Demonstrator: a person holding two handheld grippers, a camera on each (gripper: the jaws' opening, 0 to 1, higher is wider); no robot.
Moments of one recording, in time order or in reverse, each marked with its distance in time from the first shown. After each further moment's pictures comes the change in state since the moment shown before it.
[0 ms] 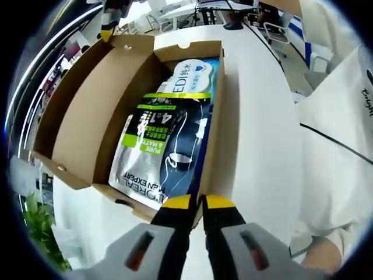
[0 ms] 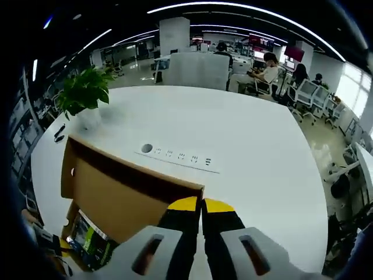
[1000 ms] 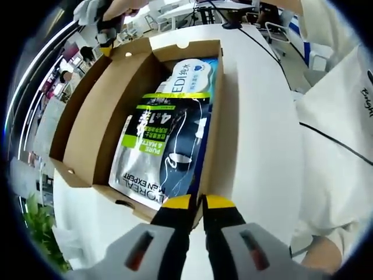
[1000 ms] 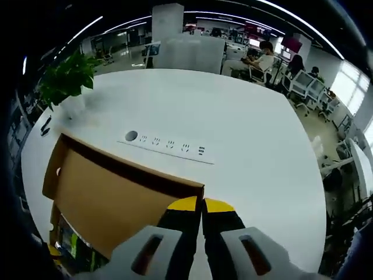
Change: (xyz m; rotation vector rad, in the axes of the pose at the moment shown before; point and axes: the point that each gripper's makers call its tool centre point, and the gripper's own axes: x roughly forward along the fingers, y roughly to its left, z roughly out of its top) left arm 0.000 0.000 0.000 0.008 0.000 -0.003; right arm 0.055 -0.009 -0.005 -0.012 0.112 -0.078
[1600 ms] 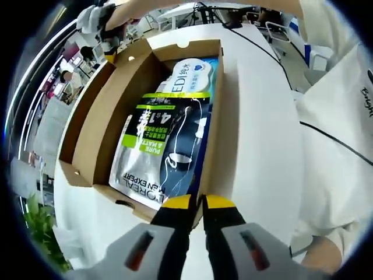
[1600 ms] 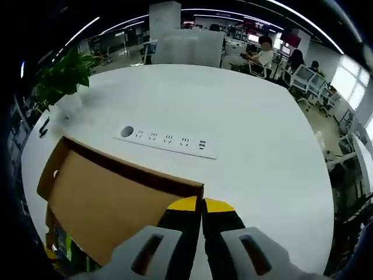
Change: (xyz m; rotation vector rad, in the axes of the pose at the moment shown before) left arm 0.000 0.001 0.000 0.000 0.011 0.003; right arm 0.019 0.004 -0.013 0.014 0.021 0.009
